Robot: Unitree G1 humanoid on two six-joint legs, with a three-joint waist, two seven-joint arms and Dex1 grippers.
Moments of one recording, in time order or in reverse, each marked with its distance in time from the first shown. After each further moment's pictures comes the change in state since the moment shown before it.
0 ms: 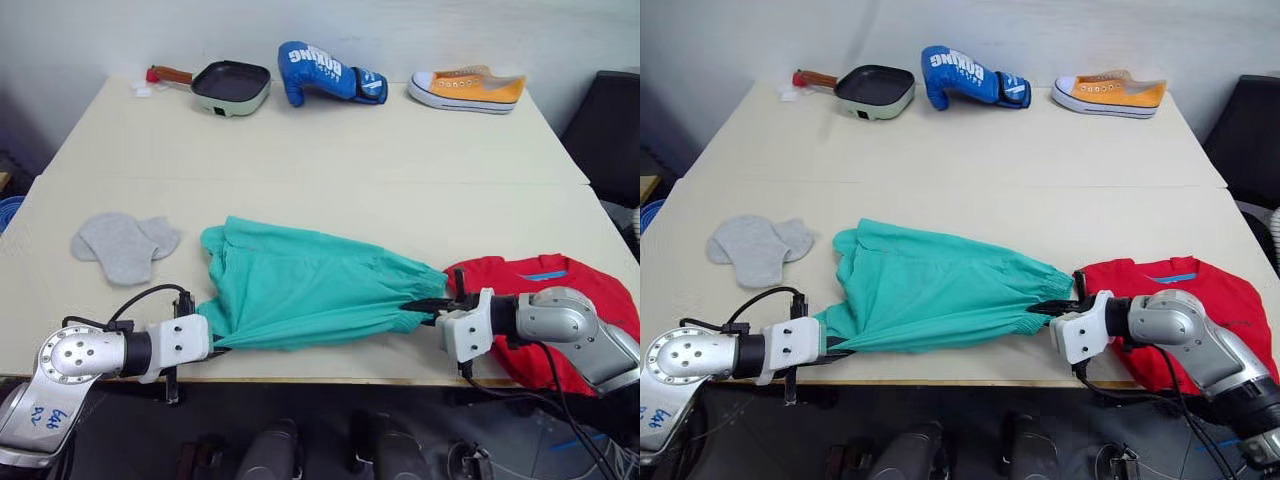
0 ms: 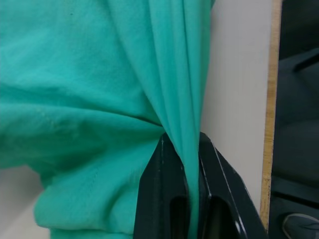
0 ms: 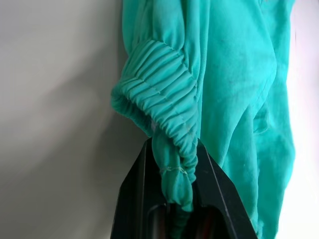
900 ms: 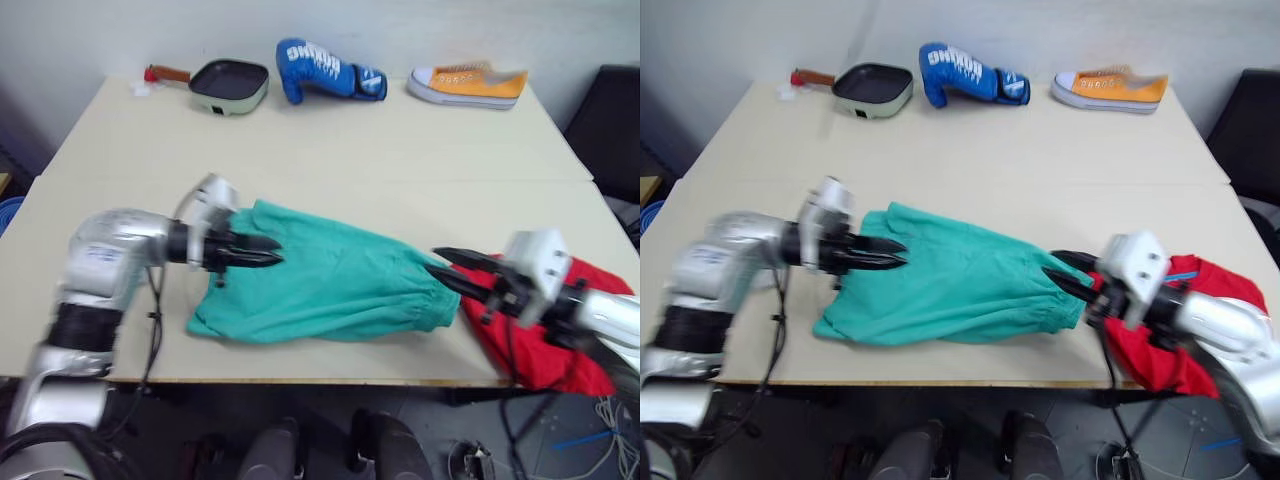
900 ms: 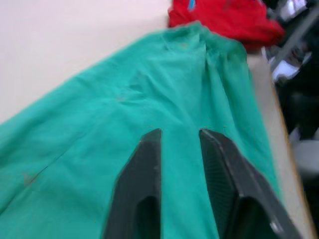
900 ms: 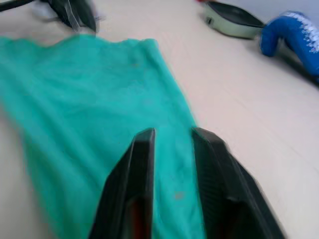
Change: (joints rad) left arm -0.892 -0.295 -0.362 0.649 -0.229 0.251 -0.232; right arm 0.117 0.167 -0.307 -0.574 0.639 1.021 -0.264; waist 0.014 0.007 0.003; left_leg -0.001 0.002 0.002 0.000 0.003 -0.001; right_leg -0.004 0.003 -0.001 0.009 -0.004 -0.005
